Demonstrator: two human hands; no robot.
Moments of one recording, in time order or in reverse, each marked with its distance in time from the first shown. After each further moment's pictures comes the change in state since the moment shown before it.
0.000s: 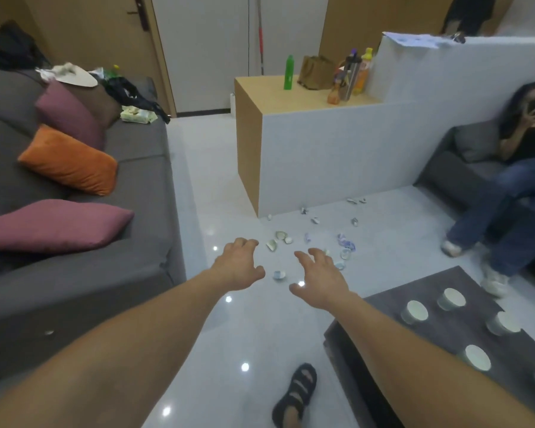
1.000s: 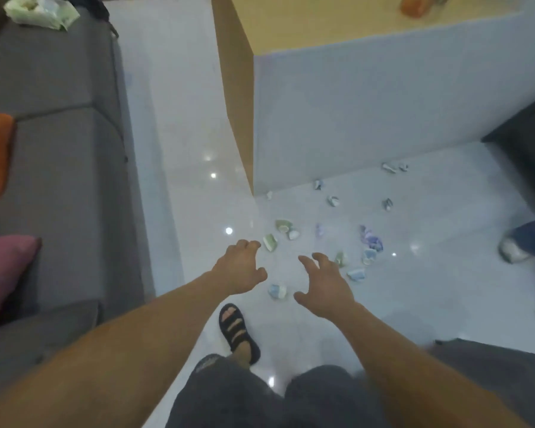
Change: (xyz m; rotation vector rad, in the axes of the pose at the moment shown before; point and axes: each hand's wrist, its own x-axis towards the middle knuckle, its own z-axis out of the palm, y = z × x) left_hand 0.542 -0.048 0.024 -0.092 -0.391 -0.118; right_hand 0.523 0.117 0.032 0.066 -0.329 0.084
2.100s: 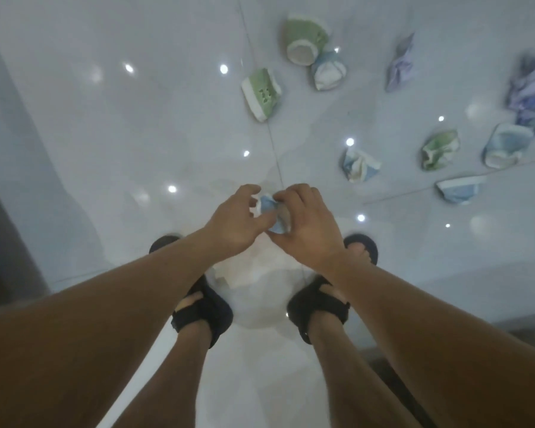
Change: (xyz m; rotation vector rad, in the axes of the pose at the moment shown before) left_hand 0.369 -0.149 0.402 -0.564 -0.223 -0.298; right_hand 0.337 0.182 0.422 0.249 0.097 -0.318
